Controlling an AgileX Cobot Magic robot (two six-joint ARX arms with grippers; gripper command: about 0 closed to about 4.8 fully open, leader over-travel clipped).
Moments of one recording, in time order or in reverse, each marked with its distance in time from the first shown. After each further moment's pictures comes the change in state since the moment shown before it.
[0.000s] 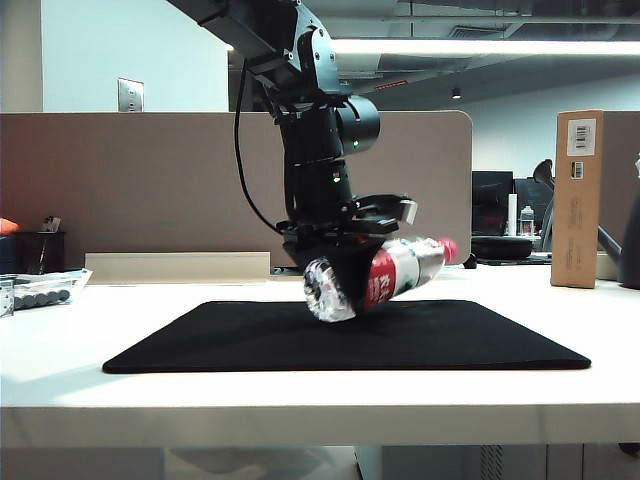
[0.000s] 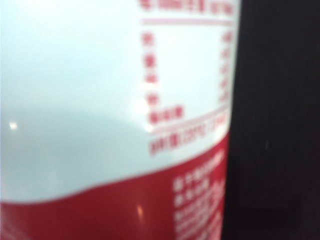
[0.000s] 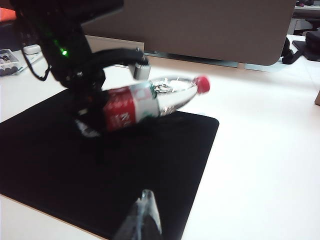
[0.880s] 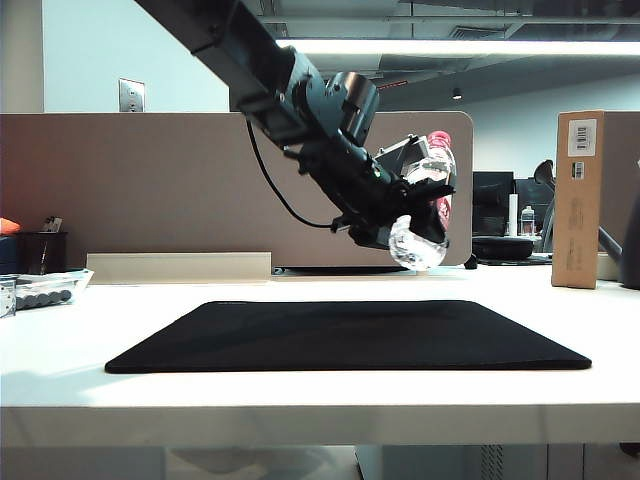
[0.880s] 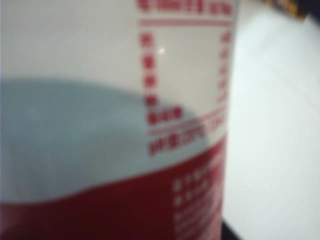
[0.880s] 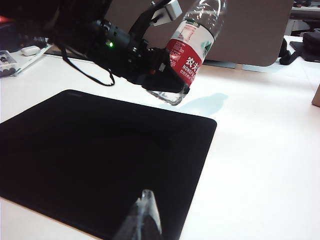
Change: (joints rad) left arm 0.001 -0.019 -0.238 0.954 0.220 -0.396; right arm -0.011 -0.004 0.000 0.000 0.000 0.000
